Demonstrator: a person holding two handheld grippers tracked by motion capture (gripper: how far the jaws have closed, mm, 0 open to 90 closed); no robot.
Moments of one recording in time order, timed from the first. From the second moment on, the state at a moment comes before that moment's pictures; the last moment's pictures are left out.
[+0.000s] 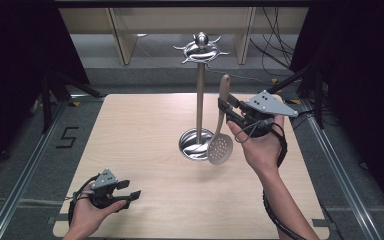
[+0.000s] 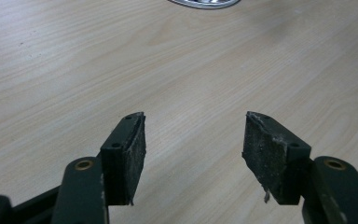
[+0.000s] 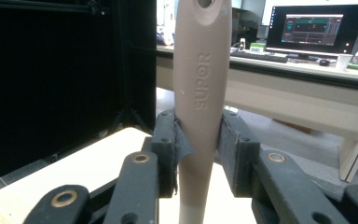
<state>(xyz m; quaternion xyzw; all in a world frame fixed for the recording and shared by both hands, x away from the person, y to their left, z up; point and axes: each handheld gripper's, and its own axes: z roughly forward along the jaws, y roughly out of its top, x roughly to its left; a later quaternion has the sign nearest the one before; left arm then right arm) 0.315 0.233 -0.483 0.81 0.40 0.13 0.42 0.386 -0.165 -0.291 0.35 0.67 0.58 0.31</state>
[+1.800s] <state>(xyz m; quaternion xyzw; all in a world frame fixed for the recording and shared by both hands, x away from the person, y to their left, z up) 0.315 0.232 -0.483 0.80 0.40 0.13 0.43 0.399 -0.140 -0.277 0.34 0.67 0.58 0.32</state>
